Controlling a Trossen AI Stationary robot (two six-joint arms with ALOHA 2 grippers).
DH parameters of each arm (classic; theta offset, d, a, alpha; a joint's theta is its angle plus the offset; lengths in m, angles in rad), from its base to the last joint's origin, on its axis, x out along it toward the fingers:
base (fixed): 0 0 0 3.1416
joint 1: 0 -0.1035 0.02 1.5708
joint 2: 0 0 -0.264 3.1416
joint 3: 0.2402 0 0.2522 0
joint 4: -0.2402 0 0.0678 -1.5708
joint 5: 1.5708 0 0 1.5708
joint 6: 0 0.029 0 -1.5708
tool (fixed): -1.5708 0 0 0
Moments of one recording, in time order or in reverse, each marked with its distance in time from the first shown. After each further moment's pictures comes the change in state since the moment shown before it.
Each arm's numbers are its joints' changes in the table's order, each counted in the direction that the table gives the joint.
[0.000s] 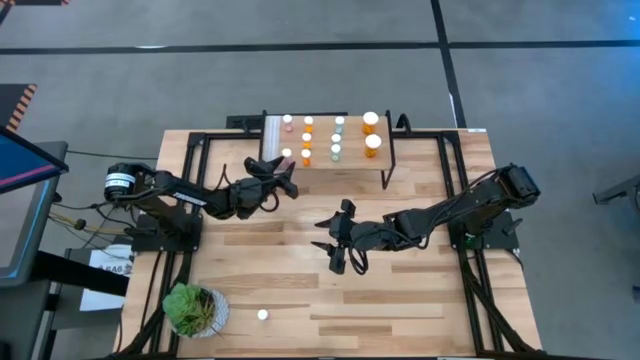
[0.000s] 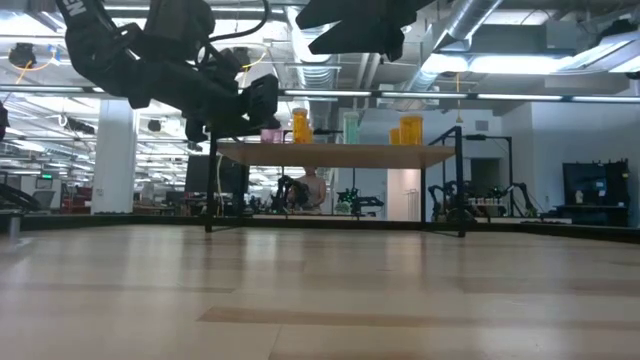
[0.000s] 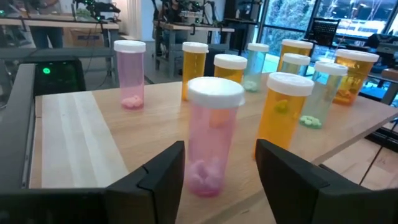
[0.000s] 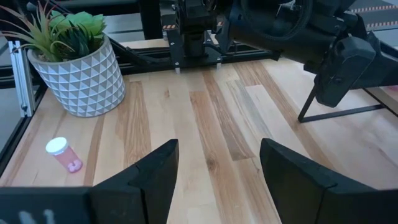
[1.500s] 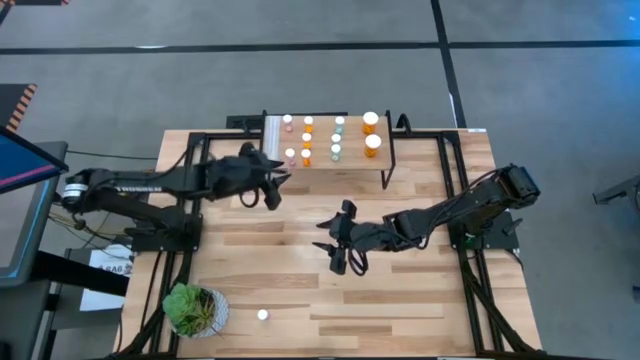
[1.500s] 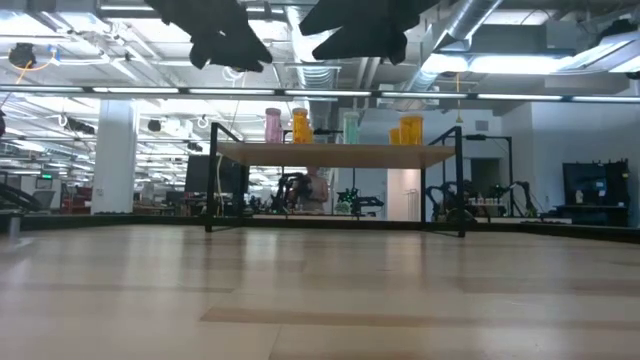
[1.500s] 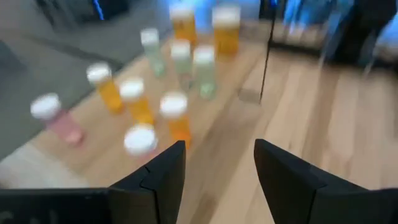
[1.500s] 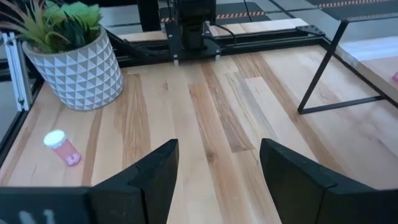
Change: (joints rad) left arm 0.017 -0.416 0.392 -1.136 -0.423 0.090; right arm -0.005 0.000 0.000 -0.034 0.000 0.020
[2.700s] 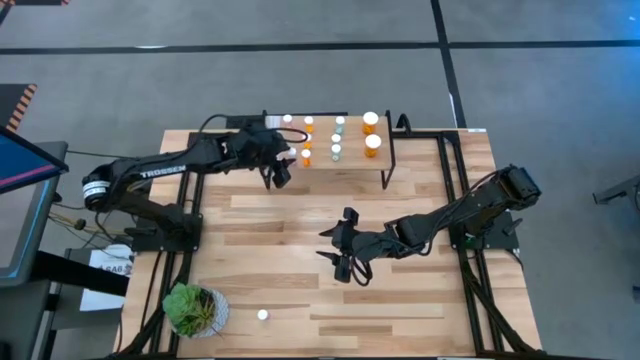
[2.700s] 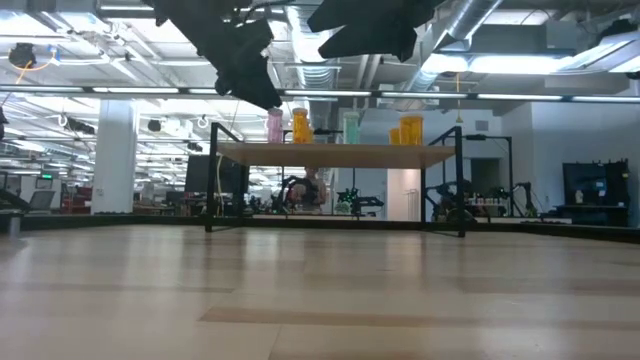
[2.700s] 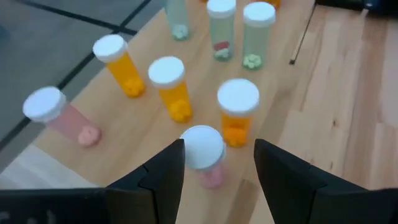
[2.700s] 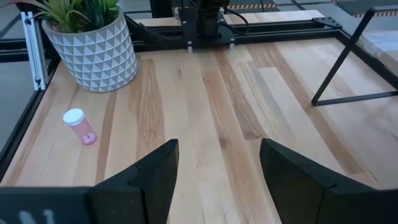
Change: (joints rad) left arm -0.294 0.218 0.163 -0.139 -0.278 0.162; right arm -0.045 0.000 0.000 -0.042 0.000 0.005
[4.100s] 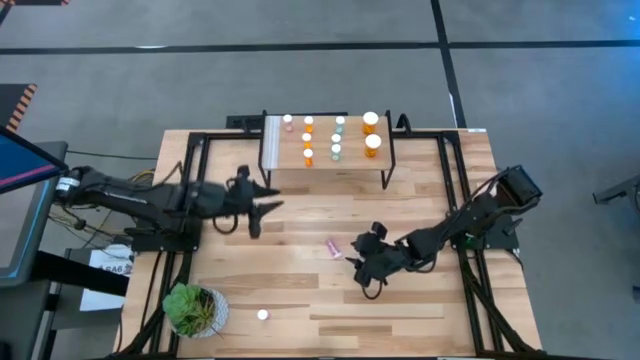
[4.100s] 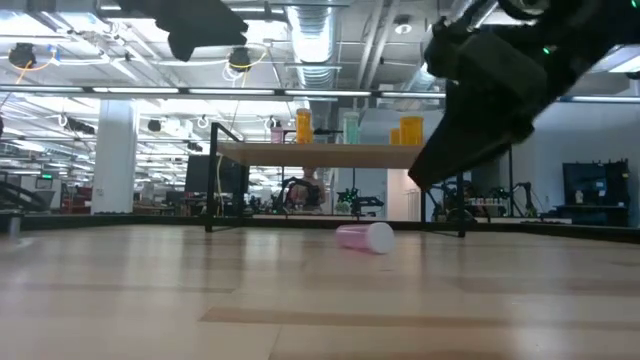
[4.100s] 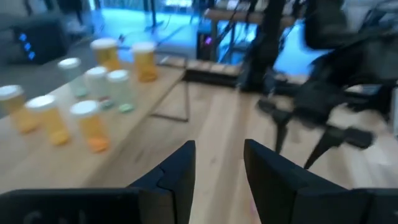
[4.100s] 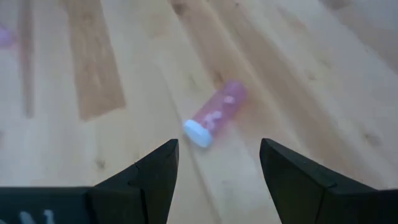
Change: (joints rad) left arm 0.523 -0.402 -0.376 0.347 0.260 -0.175; right arm -0.088 0.007 -0.330 -0.001 -0.092 0.405
